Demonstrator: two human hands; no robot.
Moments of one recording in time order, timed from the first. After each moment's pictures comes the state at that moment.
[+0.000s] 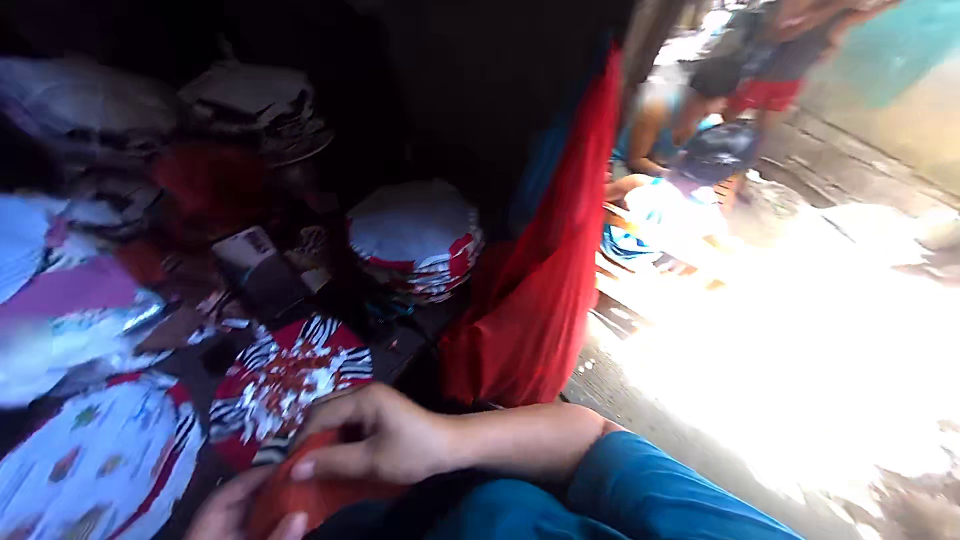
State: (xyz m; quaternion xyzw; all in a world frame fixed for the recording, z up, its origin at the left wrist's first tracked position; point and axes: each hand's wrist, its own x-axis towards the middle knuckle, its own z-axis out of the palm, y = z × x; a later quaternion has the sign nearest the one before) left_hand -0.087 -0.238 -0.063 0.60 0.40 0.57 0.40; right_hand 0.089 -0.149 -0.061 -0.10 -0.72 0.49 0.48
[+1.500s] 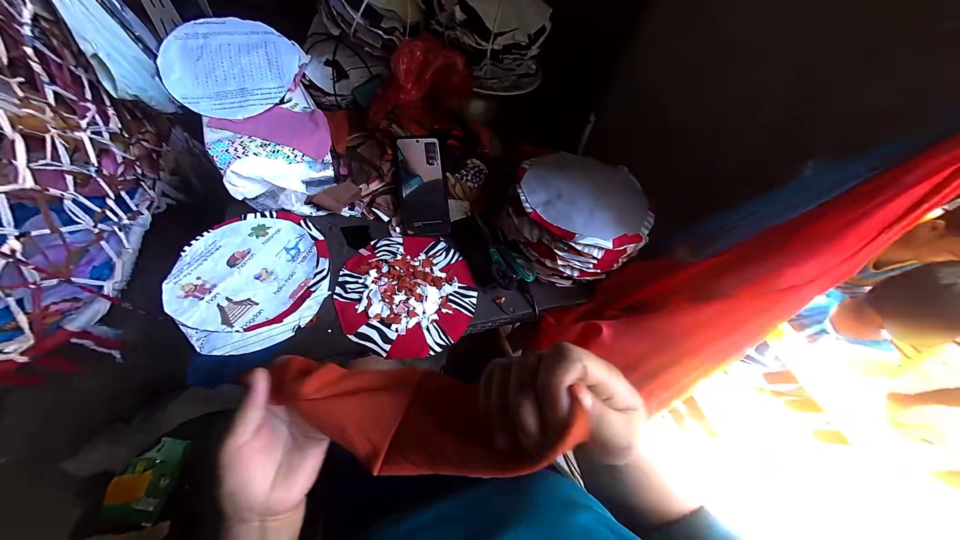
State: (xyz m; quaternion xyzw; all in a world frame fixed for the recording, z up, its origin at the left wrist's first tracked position) left_hand -0.121 -0.266 -0.109 0.23 0.22 0.80 0.51; right_hand 0.126 -0.149 -0.065 0.12 -0.67 0.60 0.42
